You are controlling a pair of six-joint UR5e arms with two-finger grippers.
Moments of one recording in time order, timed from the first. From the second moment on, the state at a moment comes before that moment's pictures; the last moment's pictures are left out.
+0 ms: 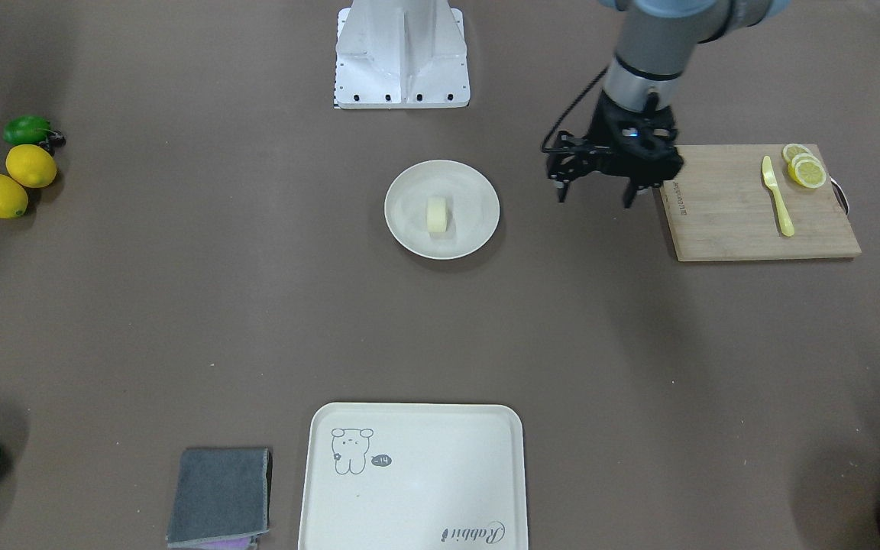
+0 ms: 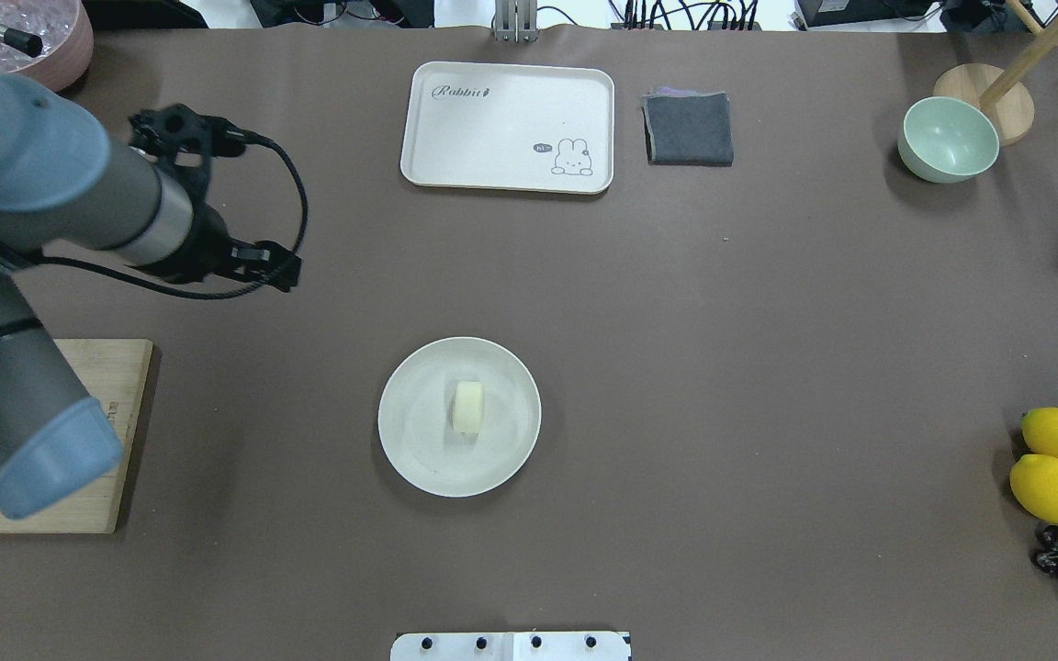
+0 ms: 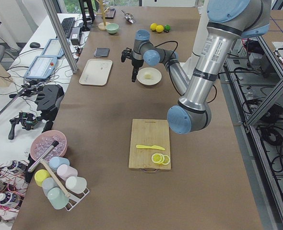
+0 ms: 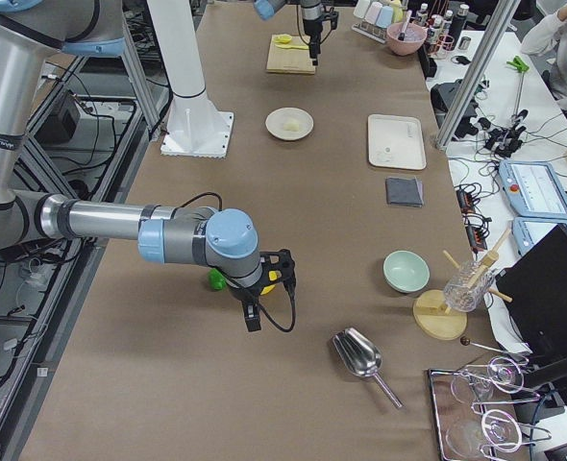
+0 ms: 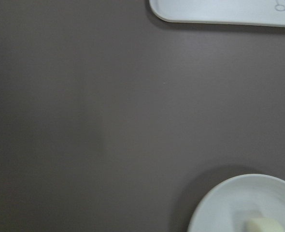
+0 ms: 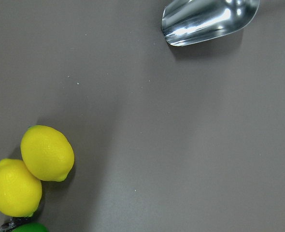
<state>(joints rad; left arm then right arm) -0.83 -1.93 -2.06 -1.43 -1.96 -0.79 1.64 -1.98 1.97 -1.54 2.35 -0.26</state>
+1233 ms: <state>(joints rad) -1.63 -1.45 -1.81 -1.35 -2.37 0.15 1.64 -1.98 1.96 -1.53 2.36 -0.26</state>
